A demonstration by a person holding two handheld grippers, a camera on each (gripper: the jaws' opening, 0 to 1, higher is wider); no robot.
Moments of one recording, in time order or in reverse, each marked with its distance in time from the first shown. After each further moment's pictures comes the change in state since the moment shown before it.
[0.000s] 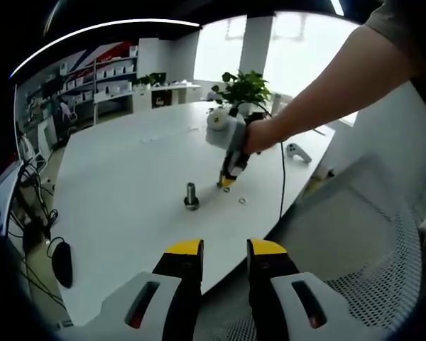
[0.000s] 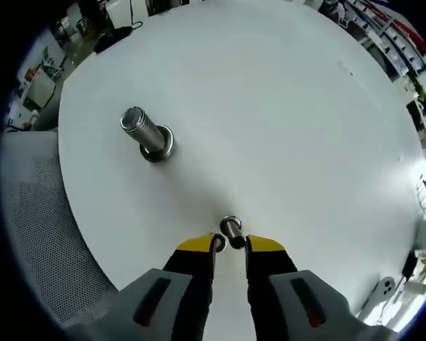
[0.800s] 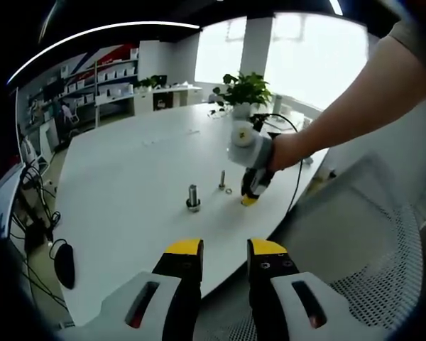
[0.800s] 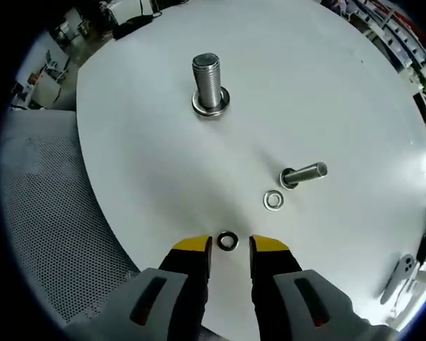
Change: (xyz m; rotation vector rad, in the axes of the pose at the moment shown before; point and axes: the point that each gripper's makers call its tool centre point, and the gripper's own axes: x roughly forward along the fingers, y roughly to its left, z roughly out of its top) left arm -0.001 0.002 0.002 0.006 -0.011 0.016; right arm 0.011 0.041 -0.035 0.010 0.031 0.060
